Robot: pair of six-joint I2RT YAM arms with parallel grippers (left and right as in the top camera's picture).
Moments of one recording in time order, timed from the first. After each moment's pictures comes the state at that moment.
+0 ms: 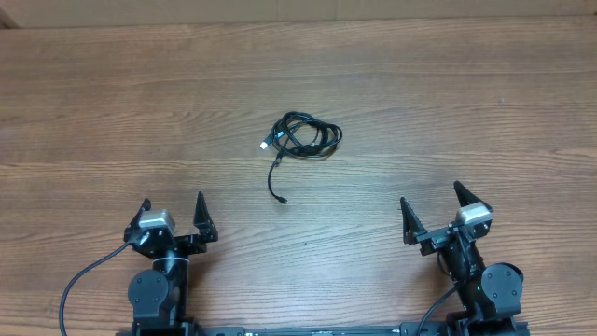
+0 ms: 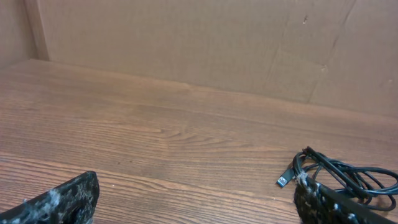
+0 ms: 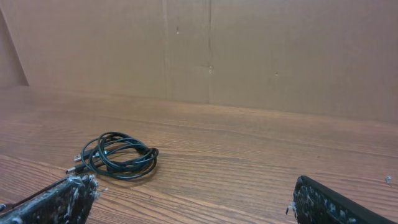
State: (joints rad) left arm 0.03 0.02 0.01 -0.08 -0.04 -0.15; right arm 0.13 0.01 0.02 -0.02 -0.17 0.02
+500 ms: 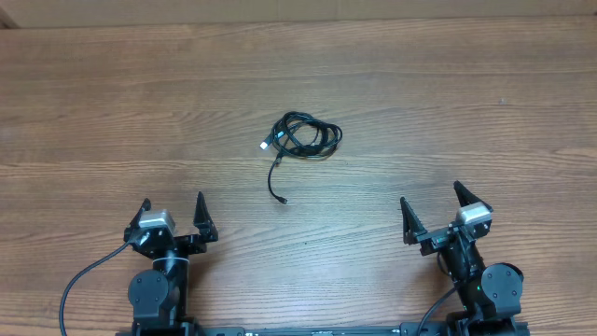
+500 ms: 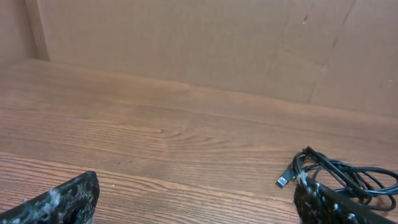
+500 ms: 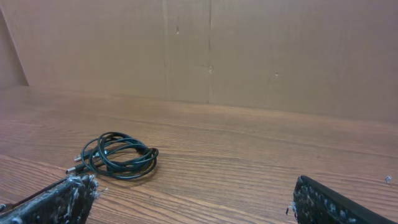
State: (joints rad) left arm 0.03 0.02 0.01 -0.08 -0.04 -0.15; right arm 0.13 0.01 0.02 -0.02 -0.17 0.02
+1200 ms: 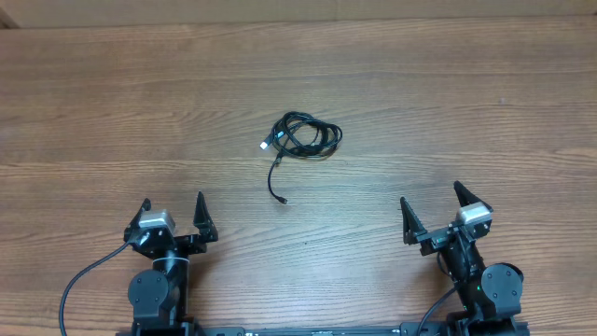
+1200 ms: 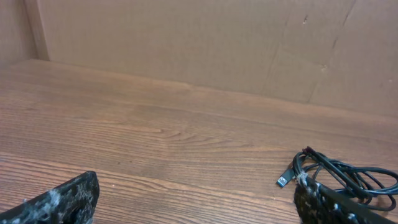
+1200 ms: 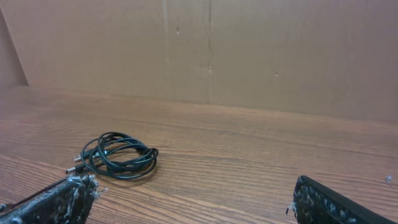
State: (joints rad) left arm 0.03 0.02 0.01 -0.08 -0.04 -0.15; right arm 0.13 0.01 0.02 -0.02 -0.17 0.02
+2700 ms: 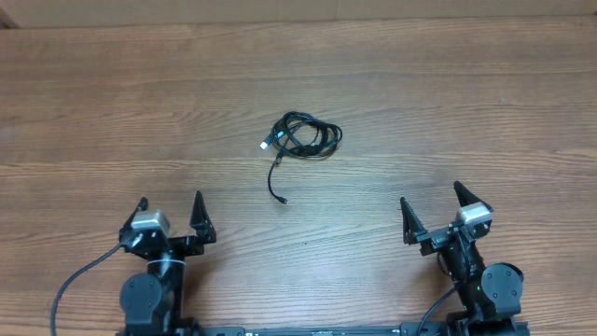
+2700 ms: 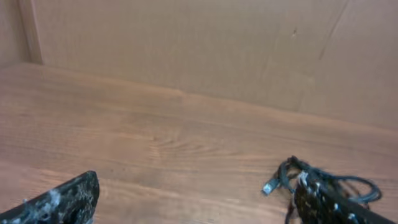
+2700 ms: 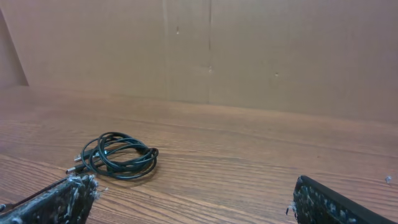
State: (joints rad) left arm 0.03 0.02 0.13 -0.18 -0.02 -0.18; right arm 0.13 0.01 0.02 -0.02 -0.17 0.02
